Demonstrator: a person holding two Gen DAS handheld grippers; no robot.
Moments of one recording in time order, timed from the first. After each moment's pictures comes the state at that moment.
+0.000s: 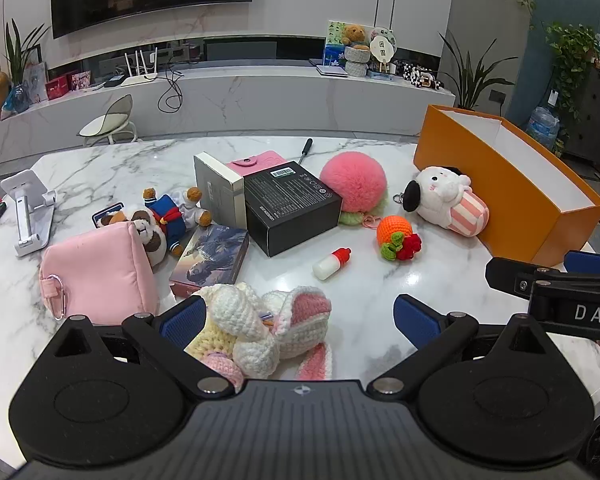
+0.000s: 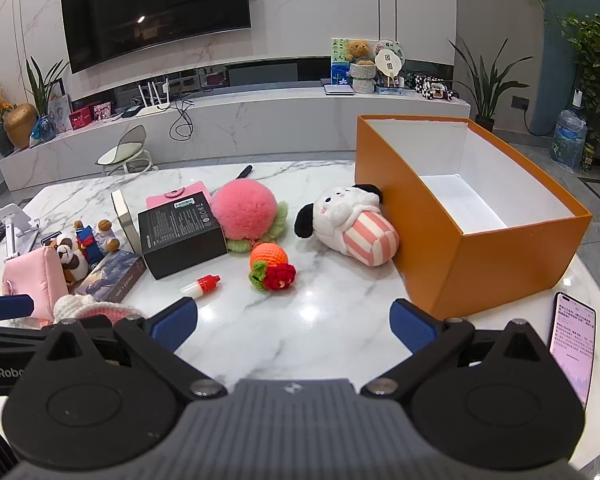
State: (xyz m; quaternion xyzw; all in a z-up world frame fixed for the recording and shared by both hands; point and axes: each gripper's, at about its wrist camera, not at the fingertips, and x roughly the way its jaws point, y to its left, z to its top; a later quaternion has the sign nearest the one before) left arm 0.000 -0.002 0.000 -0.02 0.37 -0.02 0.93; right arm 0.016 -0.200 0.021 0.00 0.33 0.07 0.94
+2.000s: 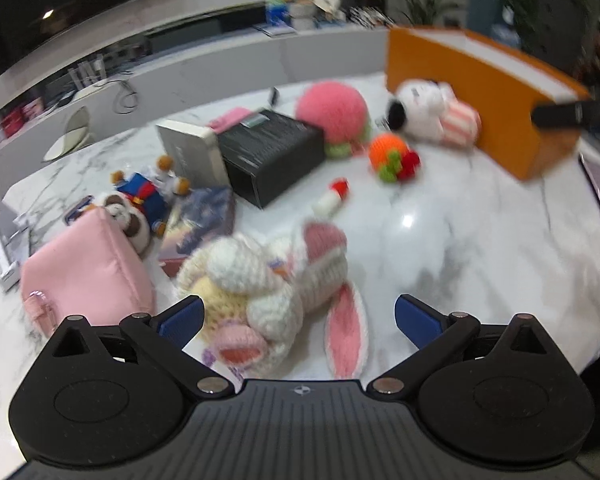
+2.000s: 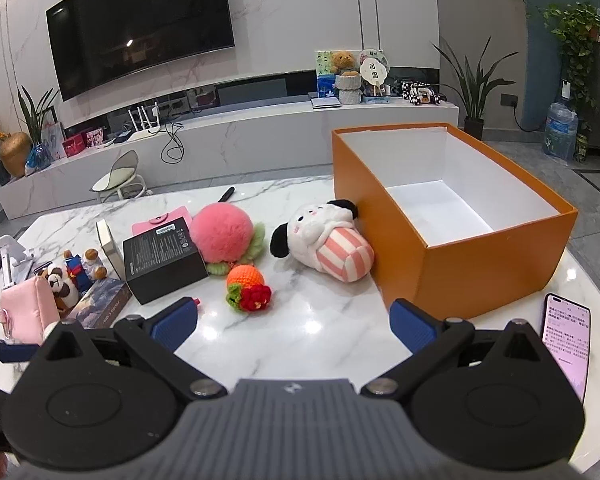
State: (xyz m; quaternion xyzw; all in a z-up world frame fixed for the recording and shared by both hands) left arm 0.007 -0.002 -0.047 0.10 0.41 -0.08 0.90; right arm 0.022 -0.233 0.026 0.04 0.31 0.06 0.95
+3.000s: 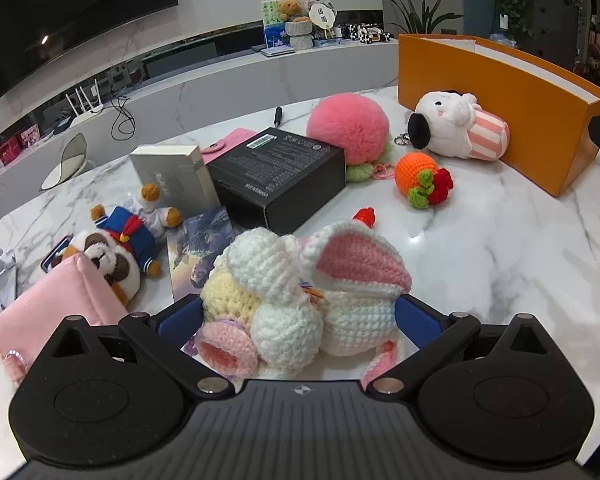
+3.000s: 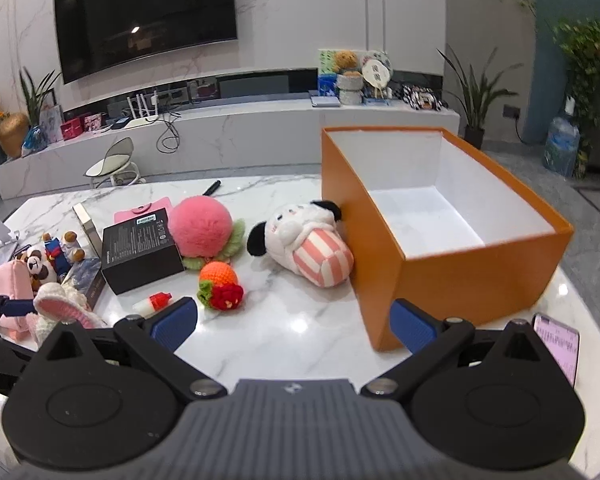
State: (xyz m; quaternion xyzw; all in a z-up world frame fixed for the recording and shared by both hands) left arm 0.046 0.007 -0.065 0.10 0.37 -0.08 0.92; right arm 0.033 -0.246 0.021 -0.01 0.30 0.07 0.95
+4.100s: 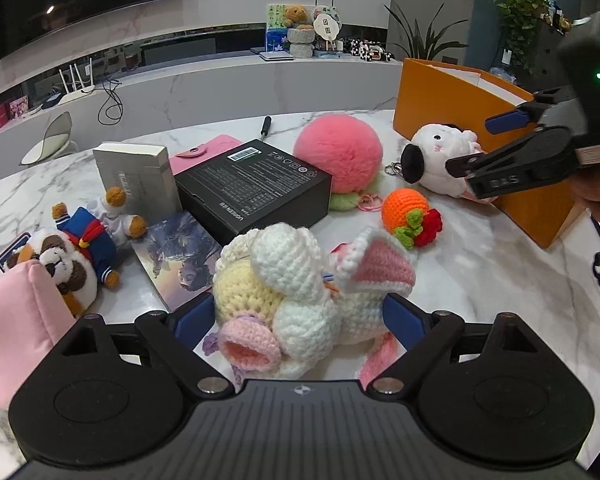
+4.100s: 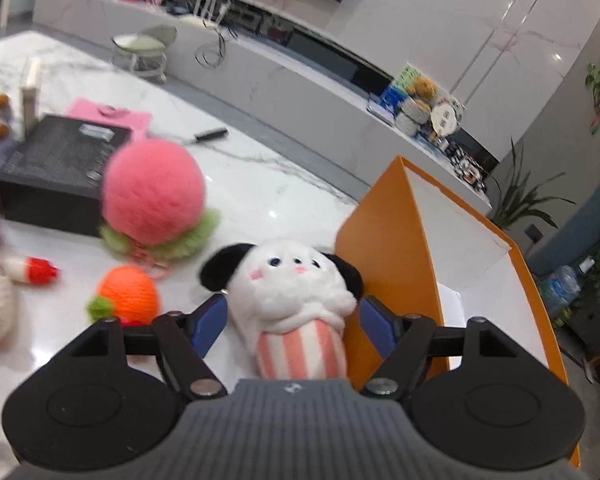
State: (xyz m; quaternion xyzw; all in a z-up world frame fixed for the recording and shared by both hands) left arm 0.070 0.005 -0.067 0.03 0.38 -0.10 0.92; right arm 0.182 -0.191 -0.035 -0.28 0.32 0.09 0.90
